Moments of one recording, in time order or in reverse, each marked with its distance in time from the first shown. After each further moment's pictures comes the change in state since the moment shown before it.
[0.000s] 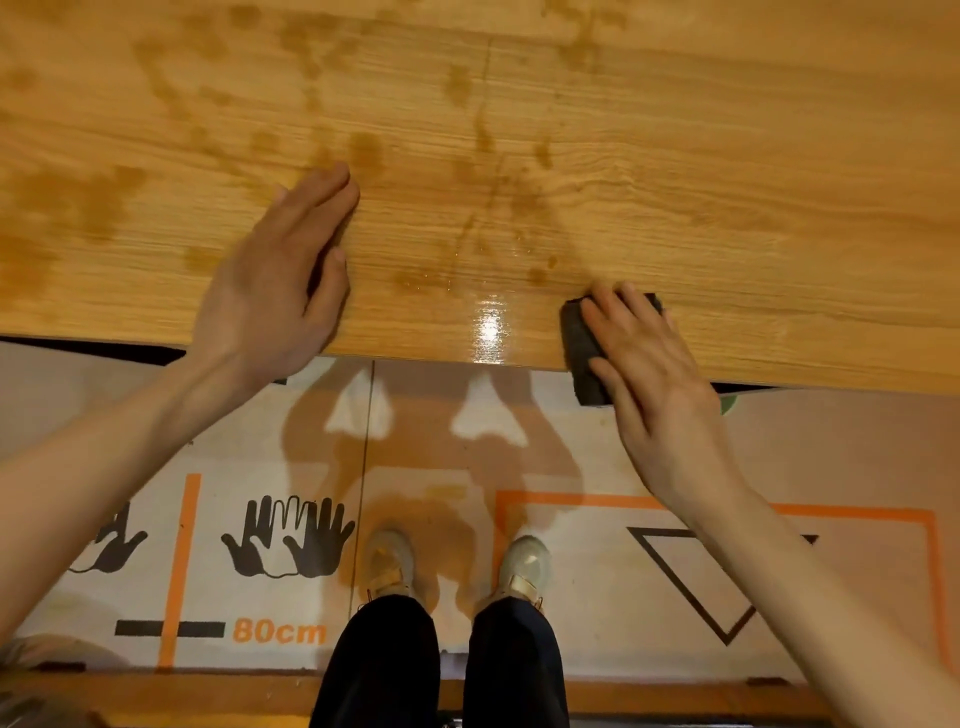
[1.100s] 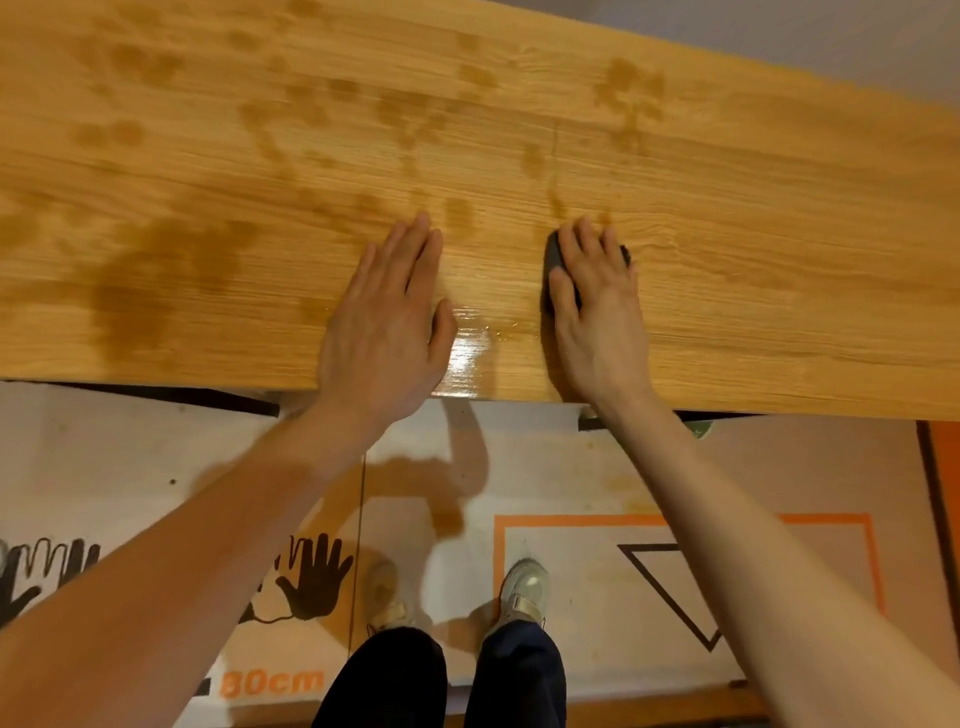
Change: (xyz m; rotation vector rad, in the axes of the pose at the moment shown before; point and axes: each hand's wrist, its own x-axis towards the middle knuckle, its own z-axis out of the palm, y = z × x) left_hand 0.004 -0.002 0.001 0.088 0.029 -0.010; right_hand 0.119 -0.077 0.048 -0.022 0.078 0.351
